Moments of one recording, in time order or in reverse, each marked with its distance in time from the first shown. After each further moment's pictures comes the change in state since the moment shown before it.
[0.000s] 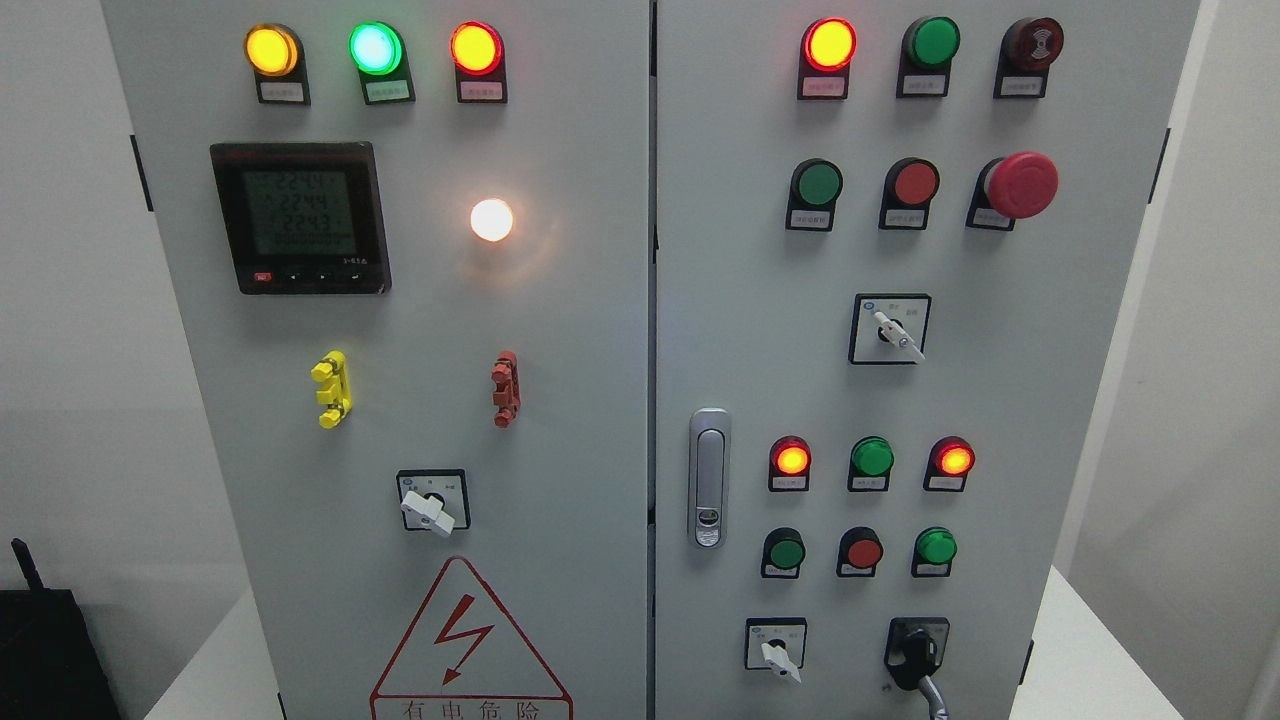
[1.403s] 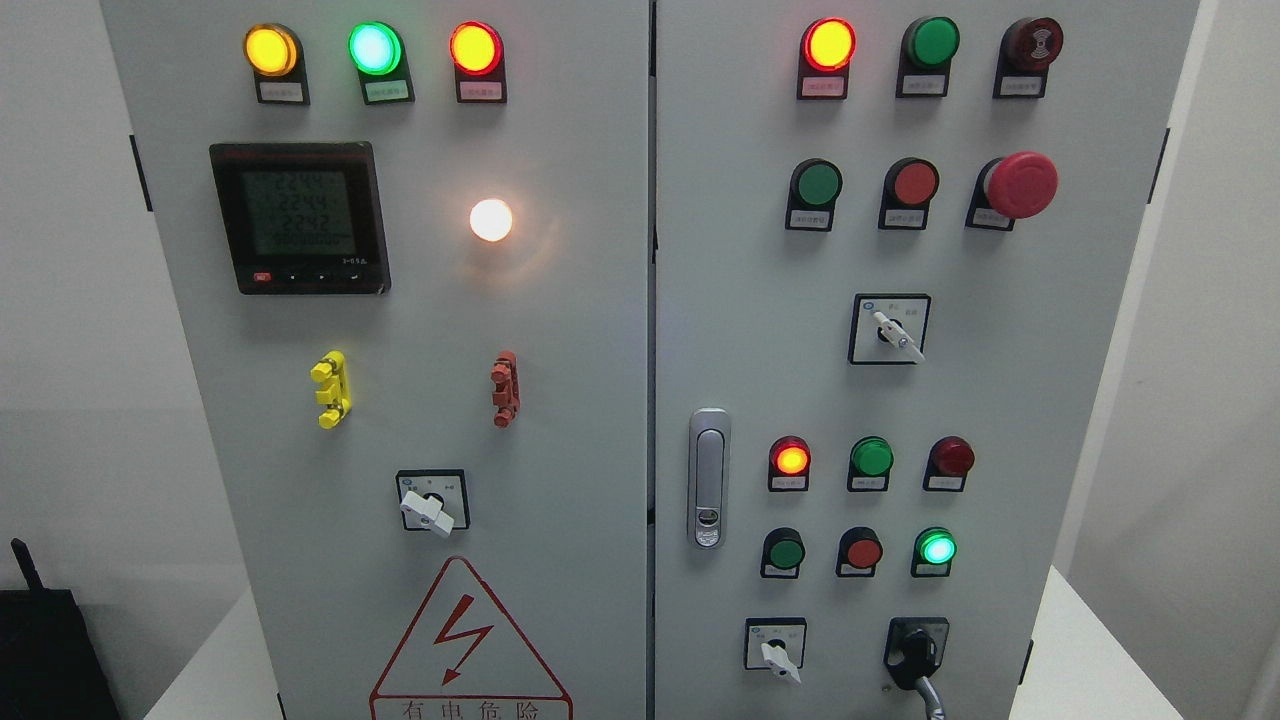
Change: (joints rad) left arm 0.000 0.000 0.000 0.000 0.000 0.000 0.000; right arm 0.000 0.000 0.007 0.000 -0.006 0.000 -0.001
